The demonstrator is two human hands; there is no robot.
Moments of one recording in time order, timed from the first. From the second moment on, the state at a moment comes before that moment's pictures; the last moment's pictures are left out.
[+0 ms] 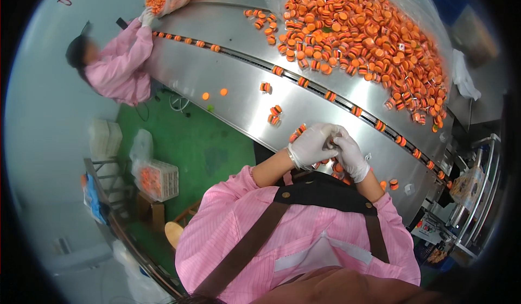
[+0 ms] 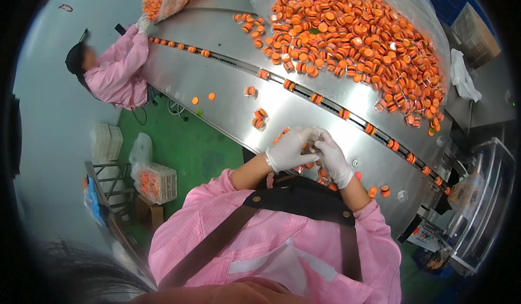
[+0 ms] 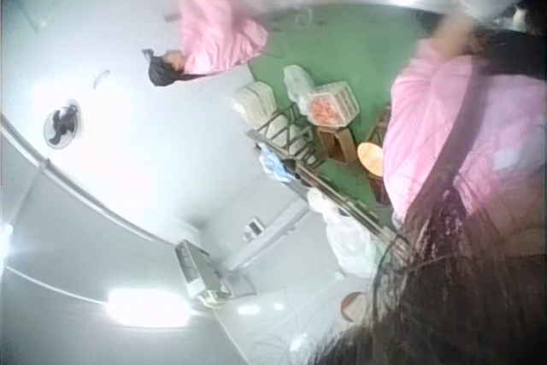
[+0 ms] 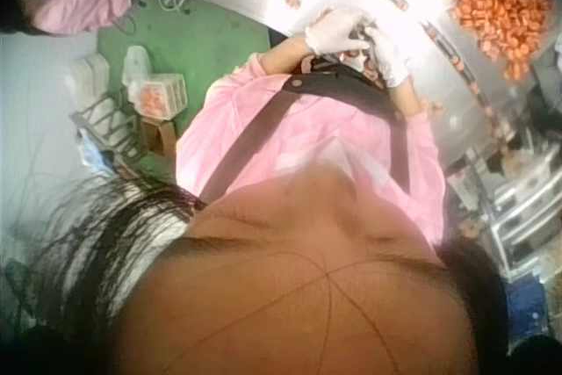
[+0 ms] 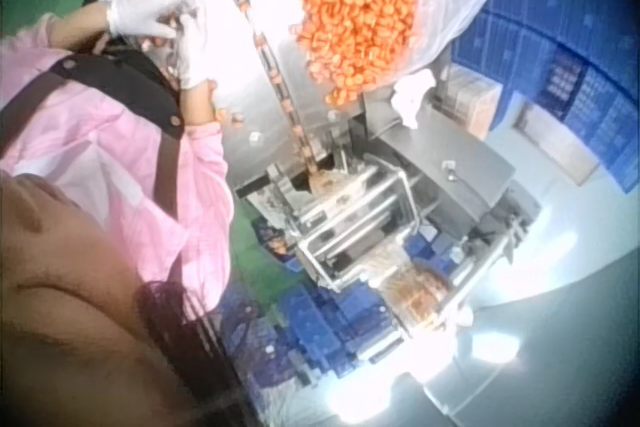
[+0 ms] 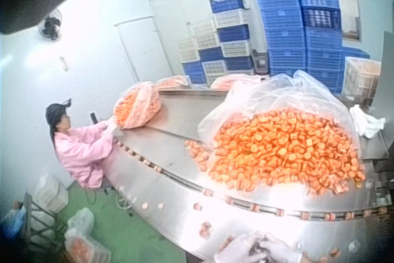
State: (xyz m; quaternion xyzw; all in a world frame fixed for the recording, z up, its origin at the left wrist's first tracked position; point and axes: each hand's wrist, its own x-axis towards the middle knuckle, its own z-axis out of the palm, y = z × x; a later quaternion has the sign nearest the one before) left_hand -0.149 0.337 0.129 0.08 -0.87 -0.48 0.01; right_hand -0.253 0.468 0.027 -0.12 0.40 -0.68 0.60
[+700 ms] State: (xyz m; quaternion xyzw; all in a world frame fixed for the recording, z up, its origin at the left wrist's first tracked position) left_hand -0.307 0.174 0.098 0.09 -0.98 -0.20 -0.05; right_hand -0.323 0.535 0.010 -0.01 0.40 -0.74 0.54
